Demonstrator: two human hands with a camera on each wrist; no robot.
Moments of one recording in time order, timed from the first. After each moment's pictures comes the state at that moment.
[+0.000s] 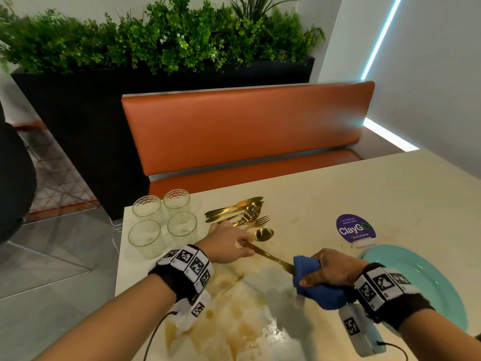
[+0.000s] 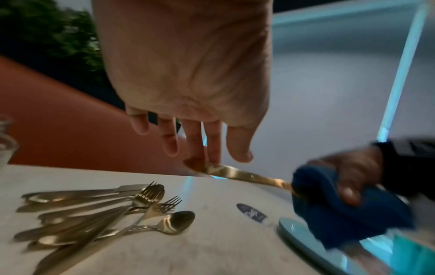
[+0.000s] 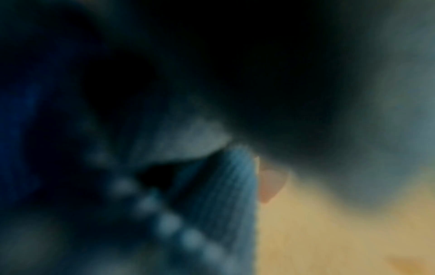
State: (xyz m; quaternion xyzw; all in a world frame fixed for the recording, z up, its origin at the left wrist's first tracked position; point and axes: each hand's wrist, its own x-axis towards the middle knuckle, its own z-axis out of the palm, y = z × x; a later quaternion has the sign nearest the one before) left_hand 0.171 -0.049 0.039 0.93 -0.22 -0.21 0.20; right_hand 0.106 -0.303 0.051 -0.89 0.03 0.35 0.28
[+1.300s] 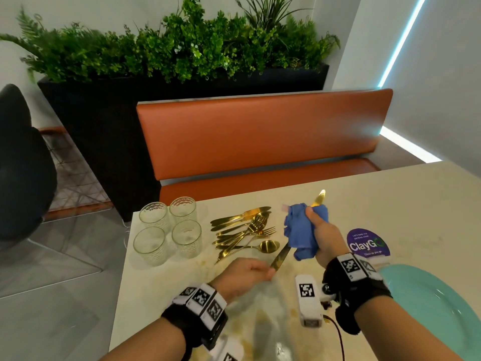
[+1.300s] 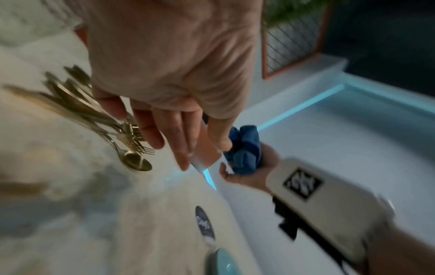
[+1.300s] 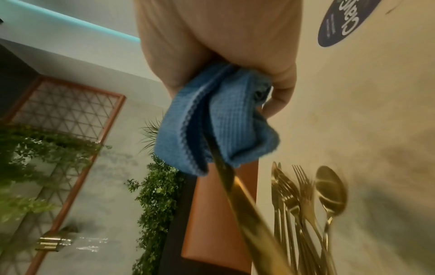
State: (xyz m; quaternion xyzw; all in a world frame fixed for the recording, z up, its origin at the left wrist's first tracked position) left_hand 0.136 -0.089 0.015 0.77 0.01 -0.31 0.56; right_hand 0.182 -0.276 0.034 -0.60 0.29 0.03 0.75
